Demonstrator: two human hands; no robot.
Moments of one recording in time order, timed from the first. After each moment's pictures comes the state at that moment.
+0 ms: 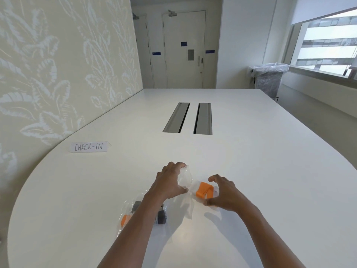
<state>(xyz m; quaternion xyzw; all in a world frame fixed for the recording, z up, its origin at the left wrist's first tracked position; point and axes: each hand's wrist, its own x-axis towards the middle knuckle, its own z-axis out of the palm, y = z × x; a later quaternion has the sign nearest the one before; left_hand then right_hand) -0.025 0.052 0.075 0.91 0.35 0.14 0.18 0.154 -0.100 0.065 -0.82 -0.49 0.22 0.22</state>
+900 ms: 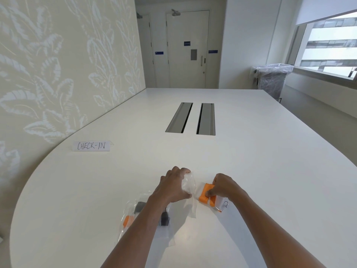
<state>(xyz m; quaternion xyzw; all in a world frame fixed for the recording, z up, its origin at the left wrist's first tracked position) -0.022 0.055 0.061 0.91 0.35 0.11 0.19 0.159 -0.051 0.080 -0.86 -0.42 0.25 0.13</state>
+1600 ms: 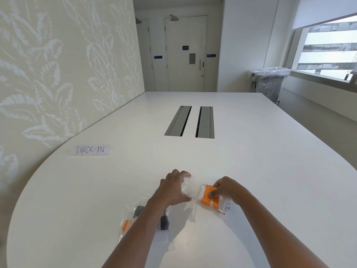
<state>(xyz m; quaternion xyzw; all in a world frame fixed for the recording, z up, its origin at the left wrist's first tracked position) -0.021 0.057 0.061 0.91 0.34 0.11 0.18 0.179 -0.055 0.076 -0.83 -0.38 0.33 0.22</state>
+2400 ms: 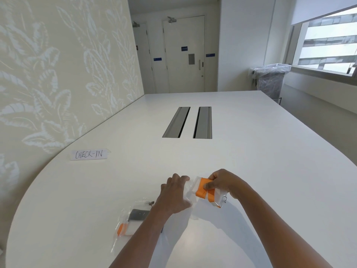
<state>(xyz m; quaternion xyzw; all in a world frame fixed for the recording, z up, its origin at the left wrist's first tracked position) -0.003 0.040 0.044 0.92 0.36 0.09 0.11 0.187 -0.058 0.103 -0.80 -0.39 0.36 0.29</state>
